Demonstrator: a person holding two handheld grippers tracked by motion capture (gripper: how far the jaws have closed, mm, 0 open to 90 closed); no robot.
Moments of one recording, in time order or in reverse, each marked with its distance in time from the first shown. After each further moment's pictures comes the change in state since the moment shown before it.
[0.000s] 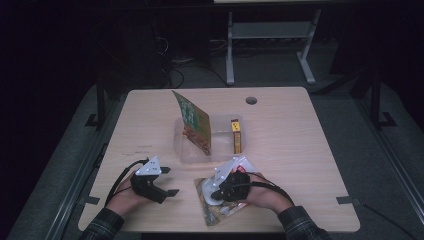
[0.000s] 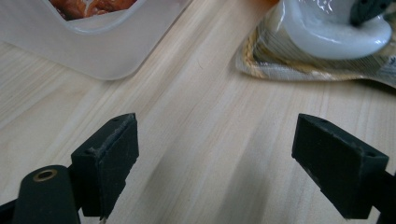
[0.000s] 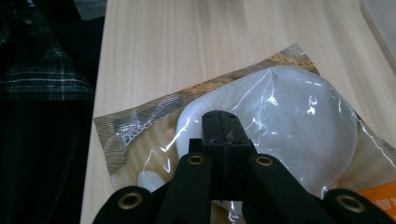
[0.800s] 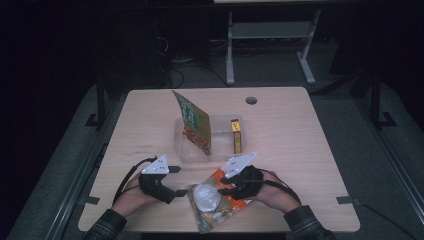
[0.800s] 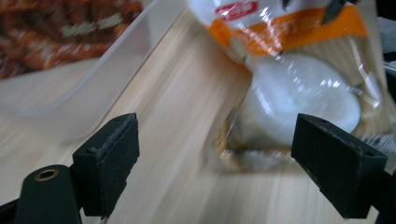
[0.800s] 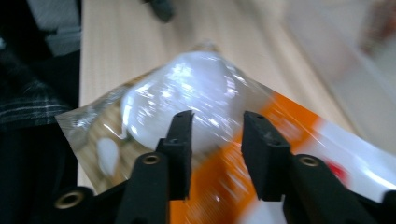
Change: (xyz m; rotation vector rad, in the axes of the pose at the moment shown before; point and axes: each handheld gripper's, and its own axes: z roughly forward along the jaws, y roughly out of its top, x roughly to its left) left arm -0.018 0.031 0.011 -0.065 -0.090 0.019; right arm -0.001 -0.018 -0.042 -0.105 -0.149 0.143
